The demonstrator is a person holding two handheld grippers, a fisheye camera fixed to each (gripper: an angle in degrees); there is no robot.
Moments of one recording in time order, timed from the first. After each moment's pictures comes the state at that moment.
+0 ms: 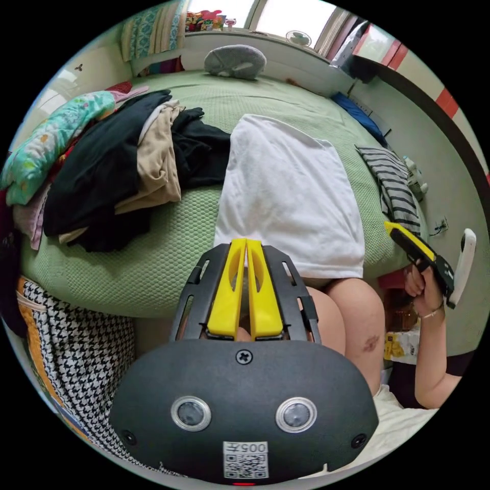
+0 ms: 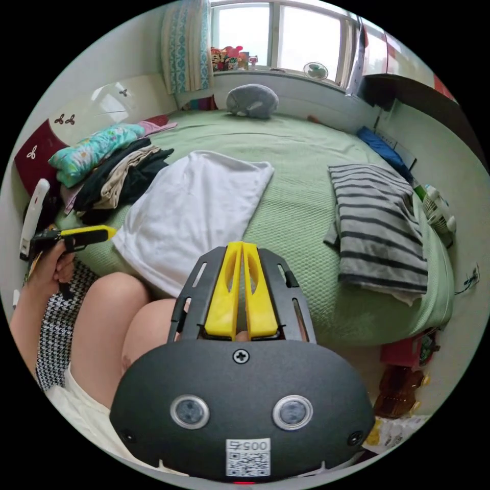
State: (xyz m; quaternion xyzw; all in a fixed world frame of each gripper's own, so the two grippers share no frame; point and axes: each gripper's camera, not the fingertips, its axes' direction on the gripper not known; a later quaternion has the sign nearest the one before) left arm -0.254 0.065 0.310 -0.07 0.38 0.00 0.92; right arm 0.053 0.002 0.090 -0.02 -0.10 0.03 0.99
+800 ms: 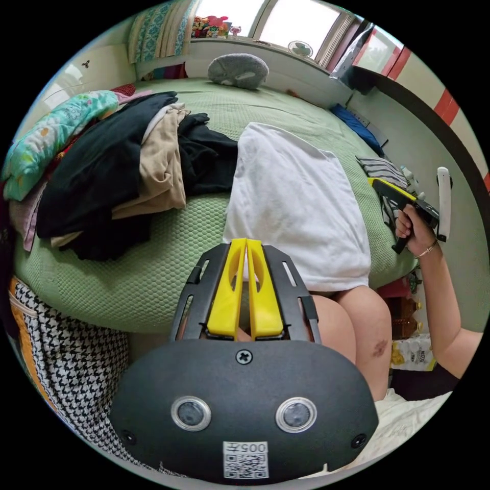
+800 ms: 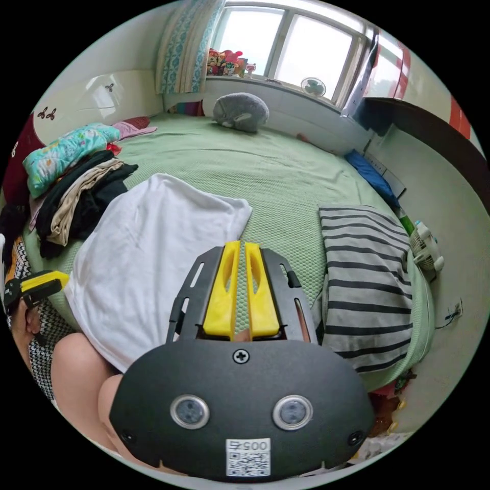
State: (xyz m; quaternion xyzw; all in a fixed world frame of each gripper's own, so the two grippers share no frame) left arm -0.276 0.091 0.340 -0.04 0.39 -0.04 0.92; right arm 0.063 -0.098 0.163 0.00 -0.05 -0.01 1.00
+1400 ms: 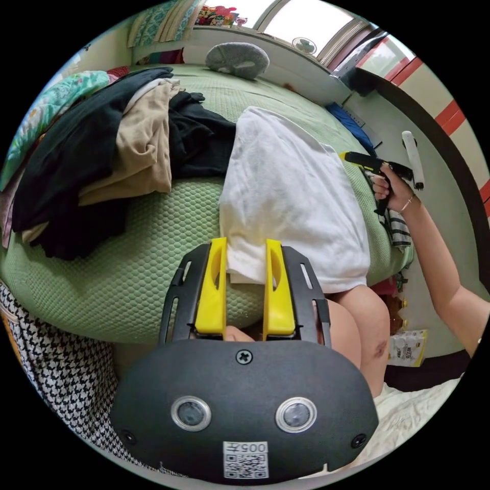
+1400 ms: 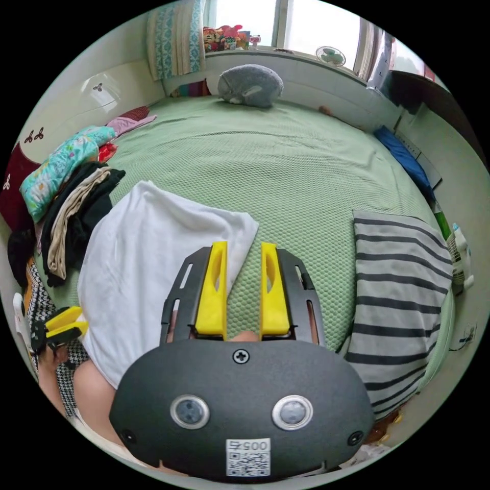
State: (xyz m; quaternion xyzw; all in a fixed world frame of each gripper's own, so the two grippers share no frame) left arm -0.250 0.088 0.365 -0.05 0.44 0.00 0.90; right arm 0.103 -0.209 0.260 -0.07 -0.12 0.01 0.99
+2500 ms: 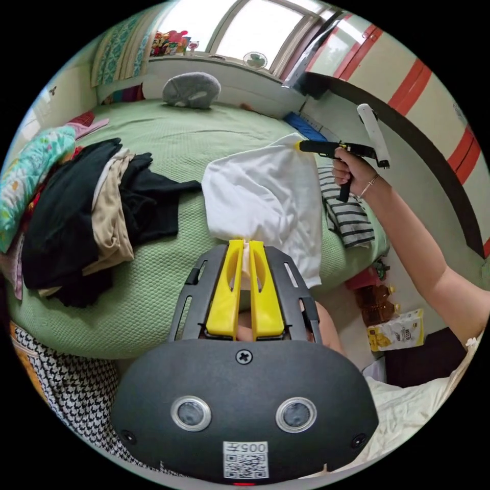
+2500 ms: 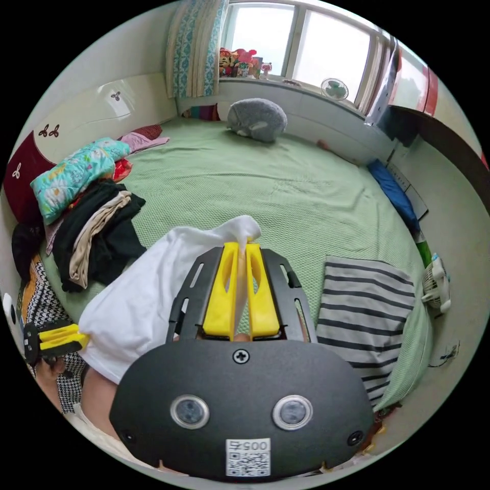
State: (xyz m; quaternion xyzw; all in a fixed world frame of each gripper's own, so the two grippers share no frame) left arm -0.195 0.035 0.196 0.04 0.48 0.05 0.88; right arm 0.162 -0.283 0.136 0.00 -0.09 -0.02 1.00
